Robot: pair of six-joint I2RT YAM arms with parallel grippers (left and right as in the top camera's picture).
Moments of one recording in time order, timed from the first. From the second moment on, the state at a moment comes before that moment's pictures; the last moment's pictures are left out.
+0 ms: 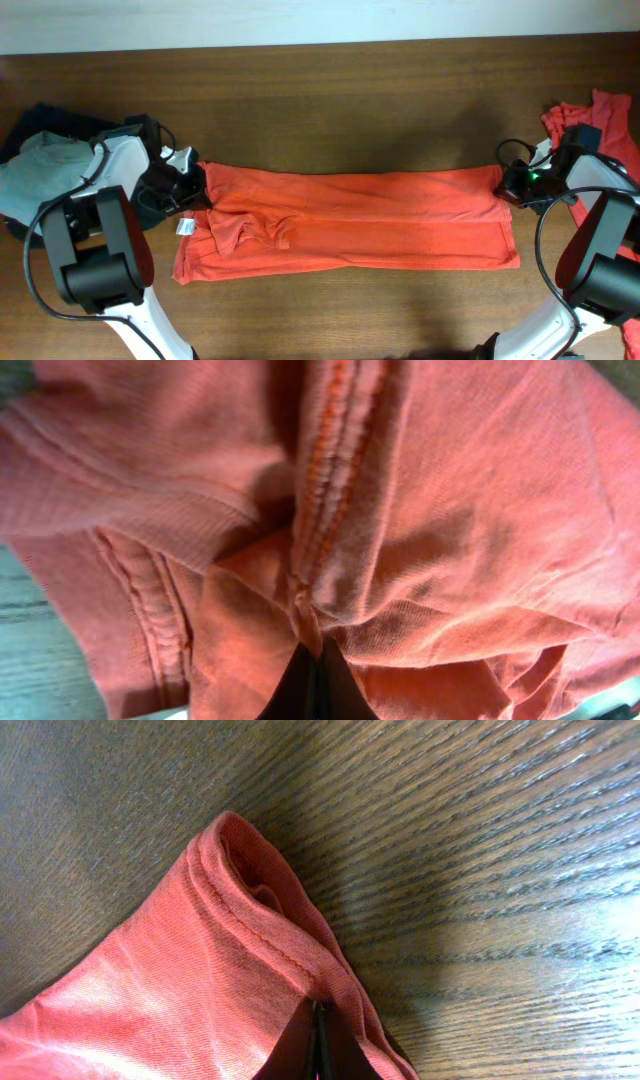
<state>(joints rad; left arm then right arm) 0.18 2.07 1.42 -1.04 0.38 -0.01 -0.47 1.96 1.20 -0.67 -0.39 0.15</state>
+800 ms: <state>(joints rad) 0.29 2.07 1.46 -1.10 0.36 -0.01 -0.46 1.96 1.20 -0.64 -0.43 0.21</state>
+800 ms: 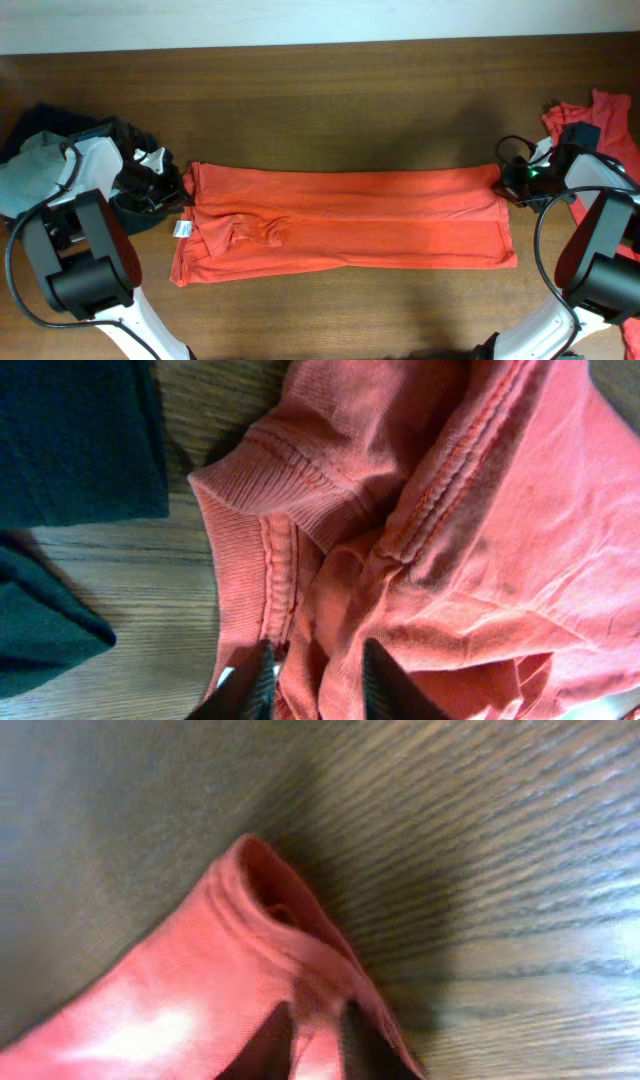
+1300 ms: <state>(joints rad) 0.29 2.00 1.90 -1.37 0.36 -0.01 -0.62 1.78 1.25 -0.86 -0.52 0.08</state>
